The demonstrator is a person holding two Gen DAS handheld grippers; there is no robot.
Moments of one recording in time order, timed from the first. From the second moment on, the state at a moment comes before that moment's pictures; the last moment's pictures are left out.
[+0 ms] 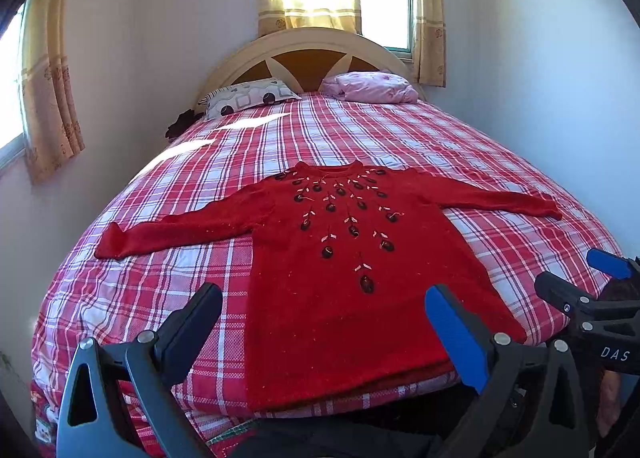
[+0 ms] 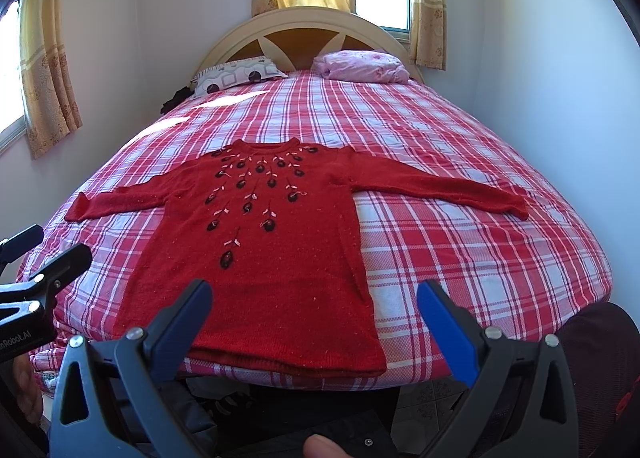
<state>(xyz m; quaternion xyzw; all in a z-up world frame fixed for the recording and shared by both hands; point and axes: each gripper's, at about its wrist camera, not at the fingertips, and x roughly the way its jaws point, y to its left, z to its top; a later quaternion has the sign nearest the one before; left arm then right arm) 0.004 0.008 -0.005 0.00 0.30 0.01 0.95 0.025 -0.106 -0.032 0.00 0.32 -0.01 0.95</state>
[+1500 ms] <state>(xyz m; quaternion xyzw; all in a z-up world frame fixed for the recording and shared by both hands) 0.017 0.017 -0.019 0.00 0.32 0.02 0.95 0.031 -0.107 -0.044 0.01 0.33 0.00 0.94</state>
